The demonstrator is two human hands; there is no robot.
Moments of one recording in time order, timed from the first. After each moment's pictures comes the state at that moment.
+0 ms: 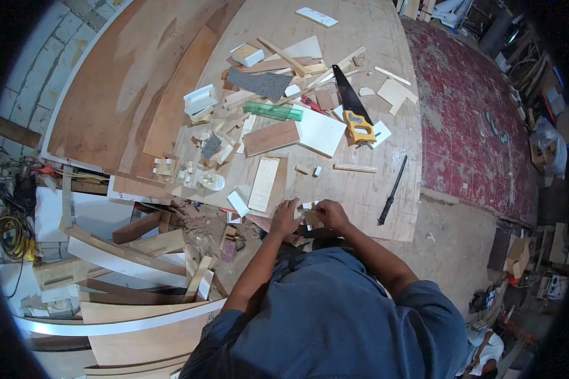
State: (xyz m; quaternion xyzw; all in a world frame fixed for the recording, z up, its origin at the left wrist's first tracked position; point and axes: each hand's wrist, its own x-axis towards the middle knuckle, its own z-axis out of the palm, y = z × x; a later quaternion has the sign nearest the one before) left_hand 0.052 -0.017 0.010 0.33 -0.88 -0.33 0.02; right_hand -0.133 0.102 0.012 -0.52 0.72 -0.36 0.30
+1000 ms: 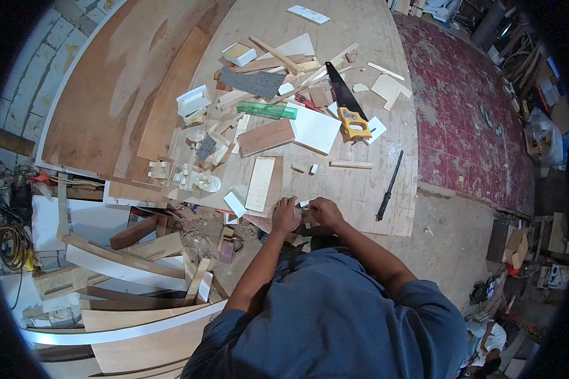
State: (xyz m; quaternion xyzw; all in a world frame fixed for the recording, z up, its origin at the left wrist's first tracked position) left_hand 0.043 -0.014 -0.005 0.36 -0.90 -0.26 0.02; right_hand -0.124 0.094 0.010 -0.55 0.72 -0.32 0.27
